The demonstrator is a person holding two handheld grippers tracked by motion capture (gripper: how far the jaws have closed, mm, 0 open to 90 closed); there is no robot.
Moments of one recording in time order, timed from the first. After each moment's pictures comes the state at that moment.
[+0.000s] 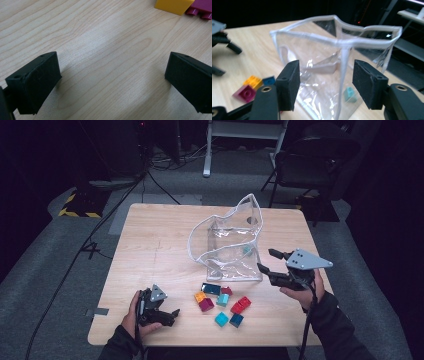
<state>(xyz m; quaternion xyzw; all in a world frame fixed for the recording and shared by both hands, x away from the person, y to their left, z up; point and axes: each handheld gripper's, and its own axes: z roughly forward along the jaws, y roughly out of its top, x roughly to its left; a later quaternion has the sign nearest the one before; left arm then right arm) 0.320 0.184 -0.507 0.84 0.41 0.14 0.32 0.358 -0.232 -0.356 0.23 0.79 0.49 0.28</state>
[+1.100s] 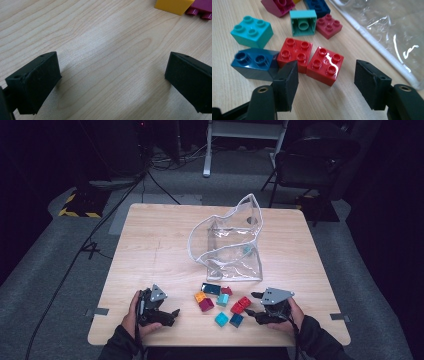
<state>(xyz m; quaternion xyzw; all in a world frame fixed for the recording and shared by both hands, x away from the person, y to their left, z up) 0.320 0.184 -0.507 0.84 0.41 0.15 0.32 0.337 -0.218 -0.491 0.19 0.89 0.39 0.16</state>
